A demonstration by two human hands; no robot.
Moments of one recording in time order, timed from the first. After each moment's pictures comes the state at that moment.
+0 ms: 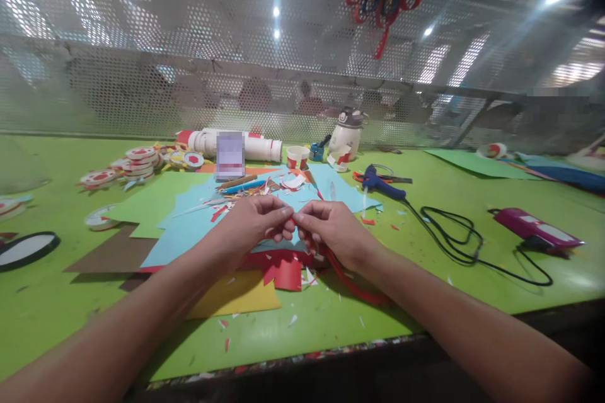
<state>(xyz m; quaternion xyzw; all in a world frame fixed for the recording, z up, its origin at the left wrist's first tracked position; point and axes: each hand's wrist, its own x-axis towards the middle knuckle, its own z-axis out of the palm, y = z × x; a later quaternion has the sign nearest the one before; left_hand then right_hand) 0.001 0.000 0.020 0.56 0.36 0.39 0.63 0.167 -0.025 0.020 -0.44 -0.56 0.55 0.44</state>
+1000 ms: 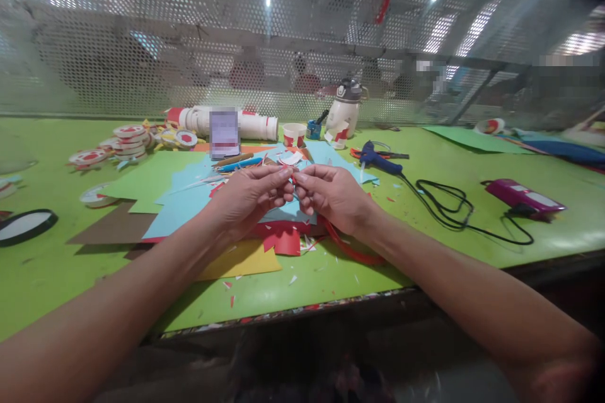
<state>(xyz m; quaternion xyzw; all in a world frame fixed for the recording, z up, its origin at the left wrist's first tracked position) 0.005 -0.004 0.022 0.48 0.27 0.45 0.70 0.167 -0.020 0.019 -0.34 -0.56 0.57 0.50</state>
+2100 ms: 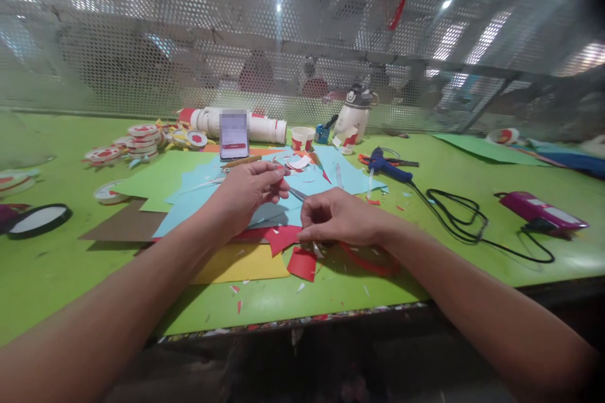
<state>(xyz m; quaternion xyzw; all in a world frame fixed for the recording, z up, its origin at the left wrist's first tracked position) -0.003 0.005 0.027 0.51 0.38 0.49 0.60 0.183 -0.025 0.031 -0.40 -0.79 0.44 0.17</state>
